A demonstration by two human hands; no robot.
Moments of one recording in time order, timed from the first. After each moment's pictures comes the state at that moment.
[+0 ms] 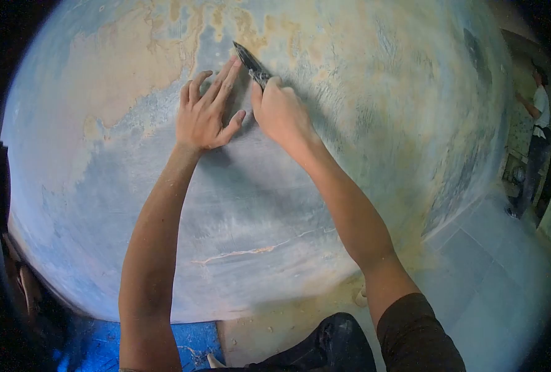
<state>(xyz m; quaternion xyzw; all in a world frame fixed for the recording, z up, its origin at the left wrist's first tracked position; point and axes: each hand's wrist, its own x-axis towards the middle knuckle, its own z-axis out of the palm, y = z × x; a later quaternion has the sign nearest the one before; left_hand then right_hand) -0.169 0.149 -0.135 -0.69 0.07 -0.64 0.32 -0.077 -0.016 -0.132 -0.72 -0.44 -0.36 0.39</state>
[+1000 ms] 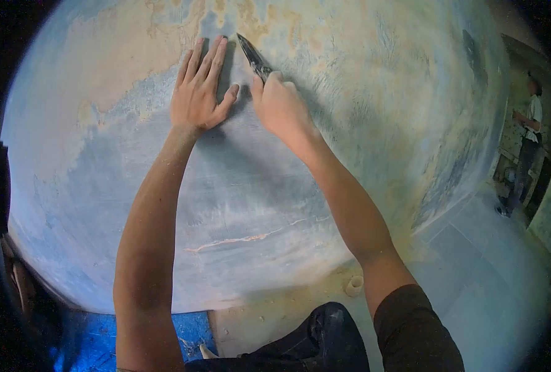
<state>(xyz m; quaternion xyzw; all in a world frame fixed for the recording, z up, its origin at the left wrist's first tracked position) -0.162 0.154 -0.130 -0.71 0.00 -0.65 0.27 -0.084 -0.022 -0.140 -0.74 -0.42 -0.35 0.39</state>
